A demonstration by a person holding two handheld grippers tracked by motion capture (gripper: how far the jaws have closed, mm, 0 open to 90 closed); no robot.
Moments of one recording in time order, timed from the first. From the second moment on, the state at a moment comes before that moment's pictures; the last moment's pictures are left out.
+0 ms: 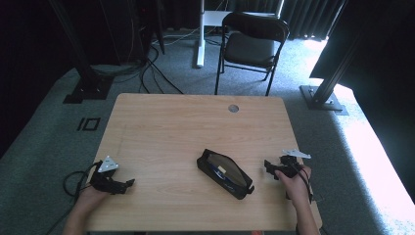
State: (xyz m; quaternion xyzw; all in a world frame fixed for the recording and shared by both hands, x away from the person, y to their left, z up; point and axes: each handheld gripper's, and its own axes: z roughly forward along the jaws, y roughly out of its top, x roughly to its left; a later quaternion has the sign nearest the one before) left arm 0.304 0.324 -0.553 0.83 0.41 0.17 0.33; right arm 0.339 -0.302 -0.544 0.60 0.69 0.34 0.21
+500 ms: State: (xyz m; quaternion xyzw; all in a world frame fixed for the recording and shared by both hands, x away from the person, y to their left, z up) left arm 0.304 0.324 -0.553 0.83 0.41 0.17 0.33; right arm 0.317 -0.307 -0.559 0.62 0.67 0.31 0.26
